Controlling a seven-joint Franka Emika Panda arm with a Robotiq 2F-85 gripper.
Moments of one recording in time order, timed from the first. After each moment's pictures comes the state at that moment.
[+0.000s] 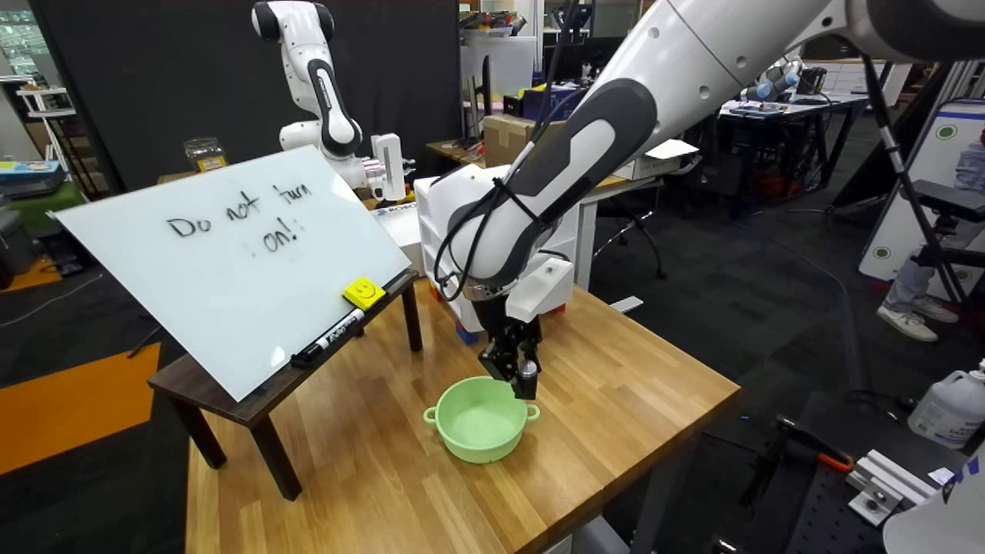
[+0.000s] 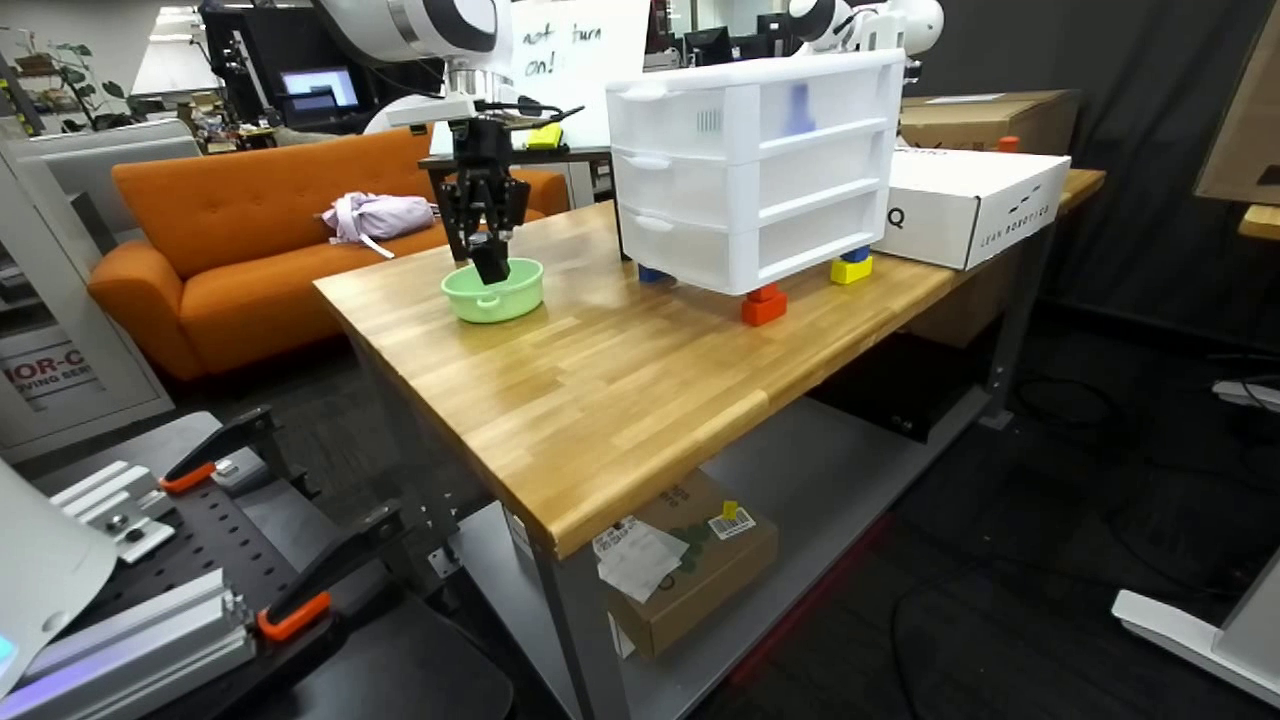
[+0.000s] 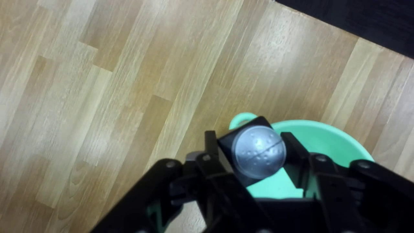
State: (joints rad) arm 0.22 0.53 0.07 -1.86 -0.07 2.06 0.10
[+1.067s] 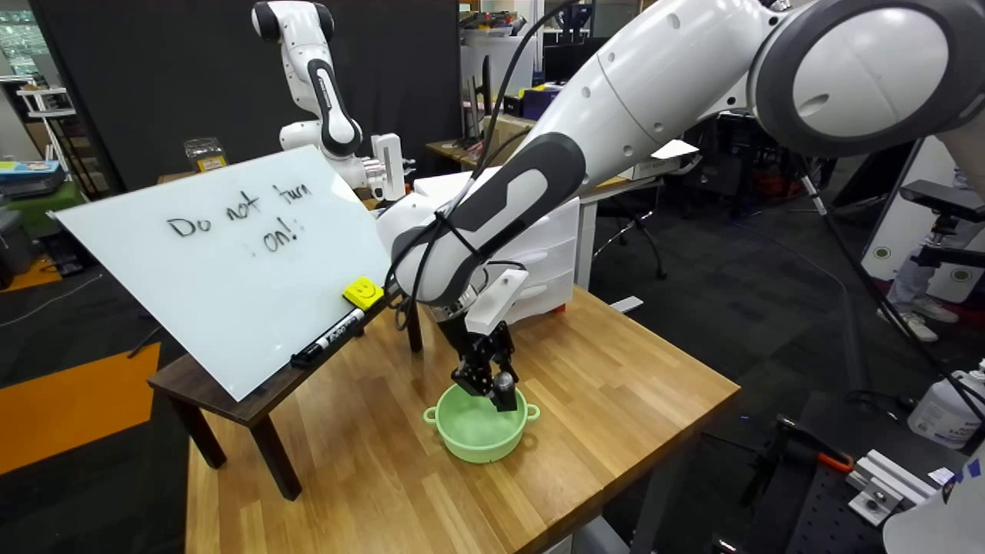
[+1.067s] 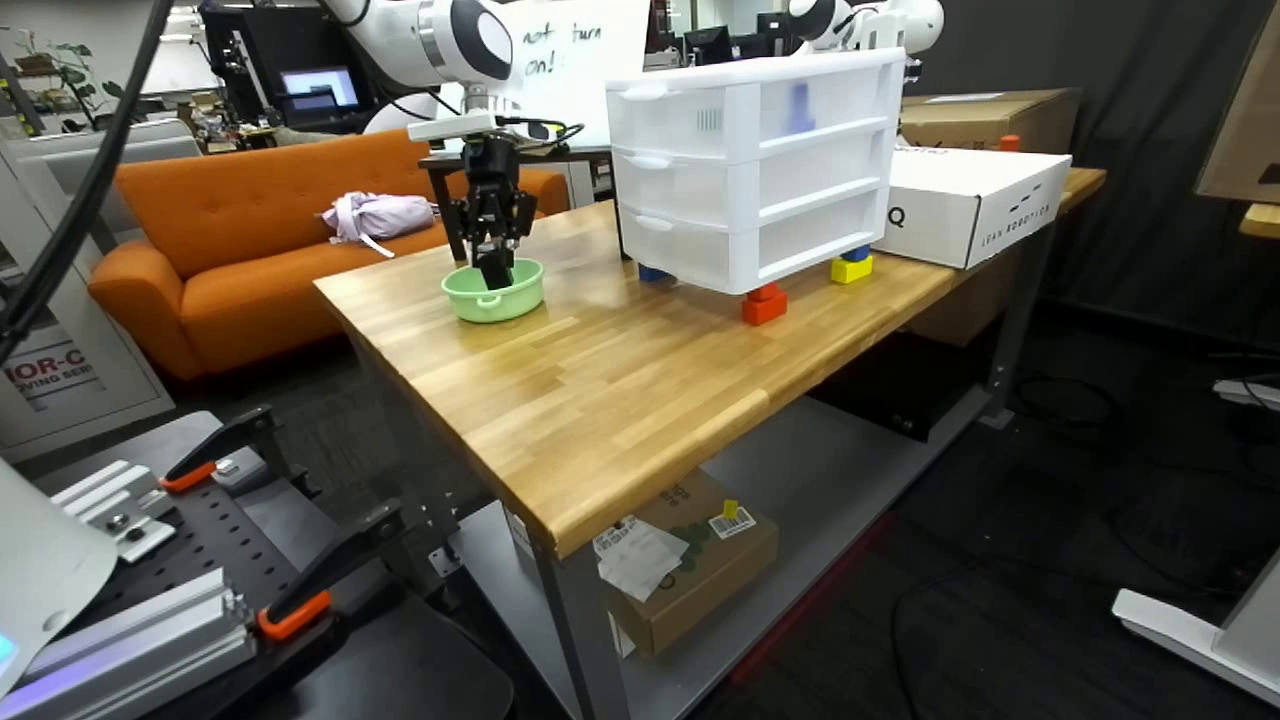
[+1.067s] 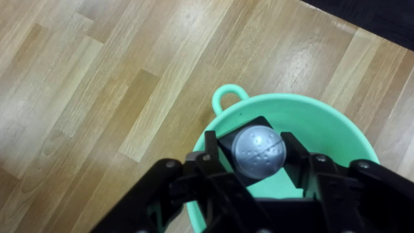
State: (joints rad) arm 0.28 0.77 0.07 -1.53 -0.11 1.83 0.08
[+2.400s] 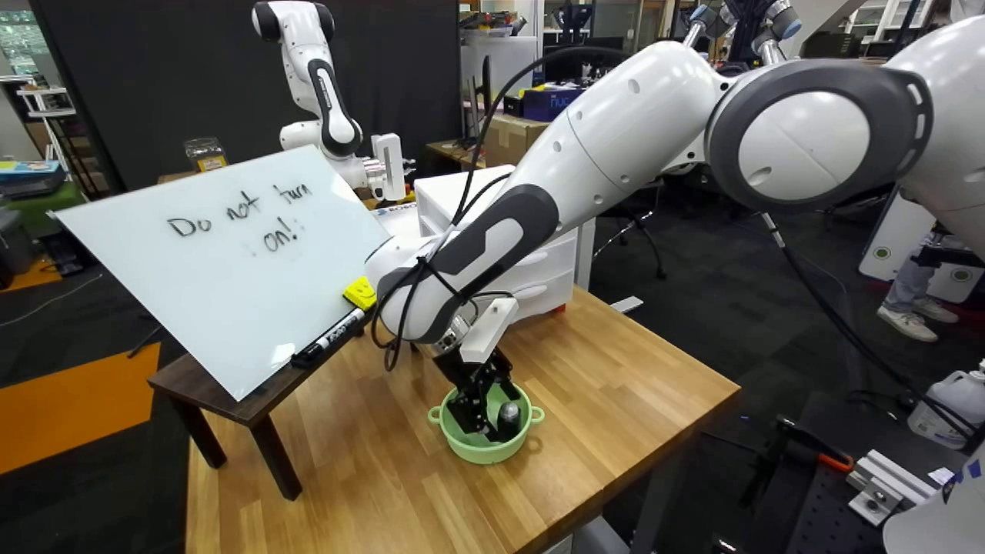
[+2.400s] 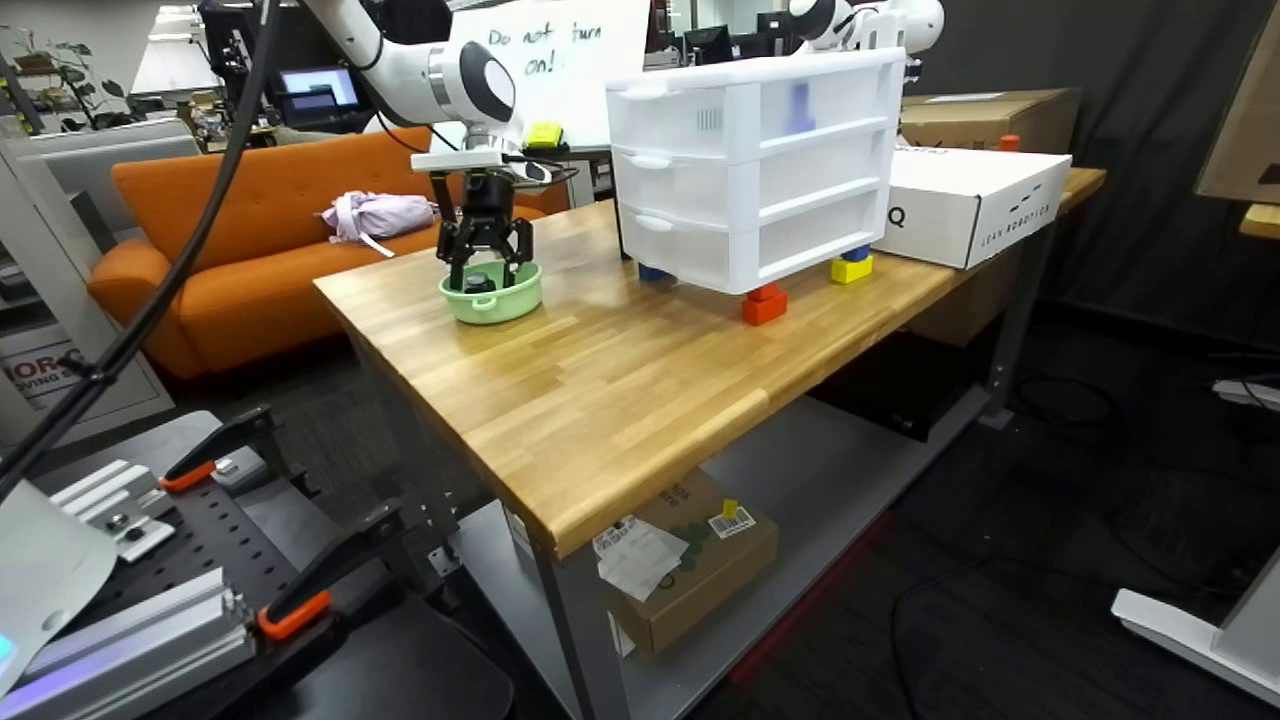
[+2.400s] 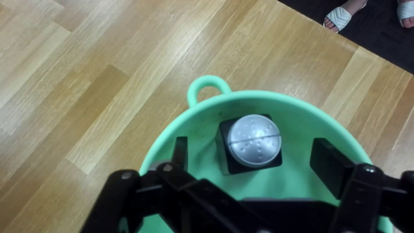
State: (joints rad) arm 0.29 0.92 0.10 -1.39 -0.12 1.73 0.00
